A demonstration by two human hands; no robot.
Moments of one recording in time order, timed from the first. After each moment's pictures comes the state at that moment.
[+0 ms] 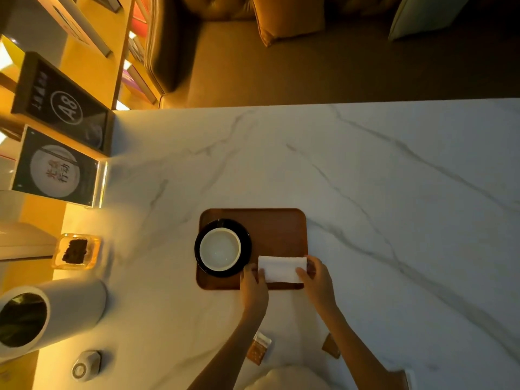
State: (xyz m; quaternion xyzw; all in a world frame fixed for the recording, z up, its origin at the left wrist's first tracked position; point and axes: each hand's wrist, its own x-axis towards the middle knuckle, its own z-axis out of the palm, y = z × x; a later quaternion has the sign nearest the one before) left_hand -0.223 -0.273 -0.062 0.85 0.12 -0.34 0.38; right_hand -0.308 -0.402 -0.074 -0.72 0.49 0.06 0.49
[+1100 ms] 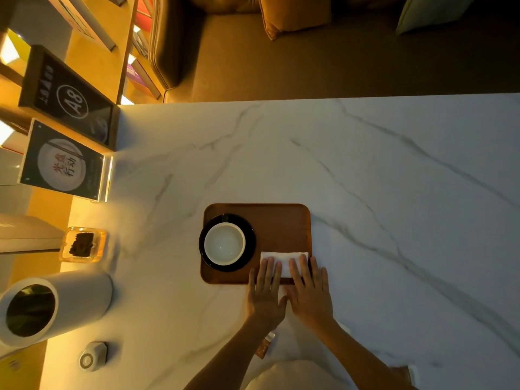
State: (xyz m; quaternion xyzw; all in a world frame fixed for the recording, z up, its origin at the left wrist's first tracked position) left_hand -0.262 -0.241 -0.094 0.89 -0.35 -0.29 0.03; right_hand -0.342 -0.363 -0.100 -0.96 0.23 0.10 0.12
